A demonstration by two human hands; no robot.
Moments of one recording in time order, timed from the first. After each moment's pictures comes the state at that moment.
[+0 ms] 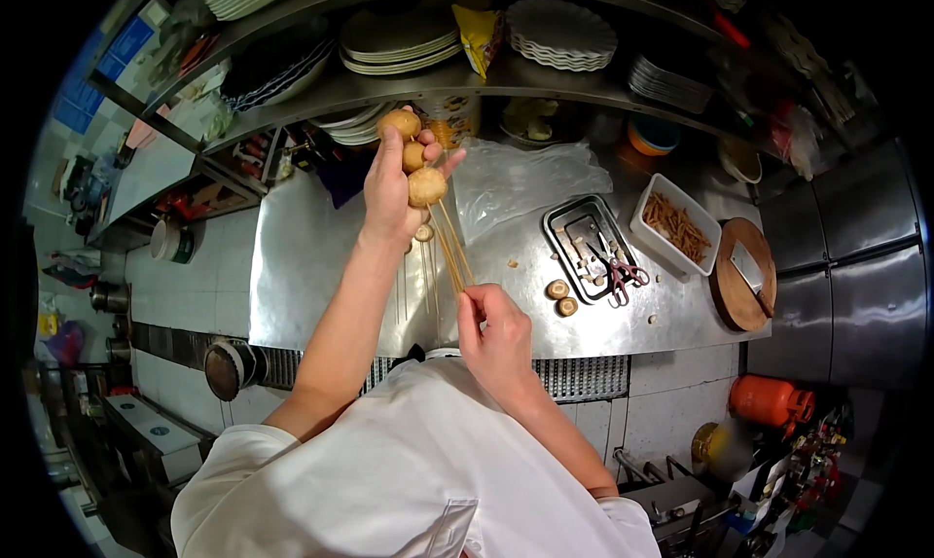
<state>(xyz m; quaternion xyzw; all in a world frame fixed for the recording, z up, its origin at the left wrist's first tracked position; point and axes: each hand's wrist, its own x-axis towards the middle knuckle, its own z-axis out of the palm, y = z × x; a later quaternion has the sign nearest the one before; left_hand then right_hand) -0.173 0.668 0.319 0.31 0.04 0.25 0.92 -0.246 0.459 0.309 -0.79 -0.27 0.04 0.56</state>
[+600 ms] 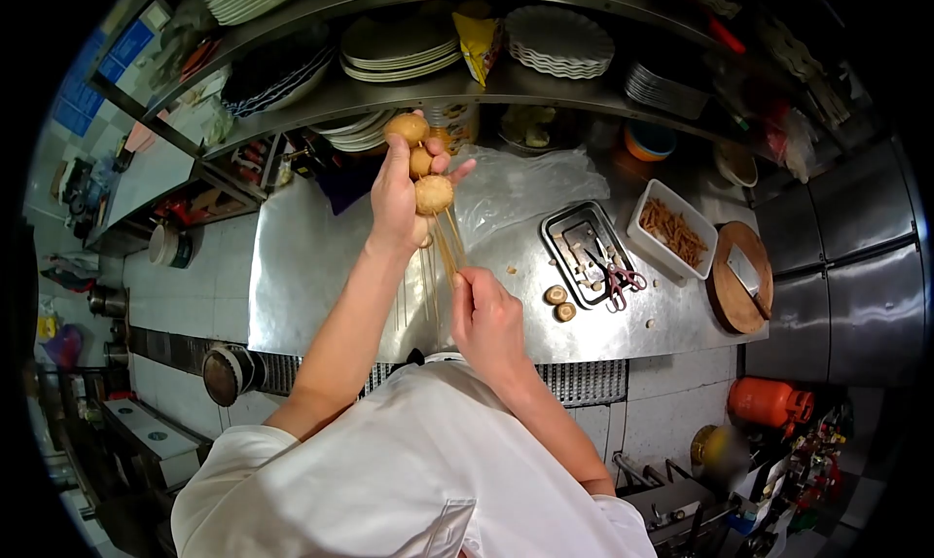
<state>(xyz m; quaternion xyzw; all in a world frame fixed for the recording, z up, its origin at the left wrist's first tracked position) -0.173 0.661 0.323 0.33 0.00 0.24 0.91 -0.230 0.480 0.305 -0.79 -0.30 -0.02 0.54</state>
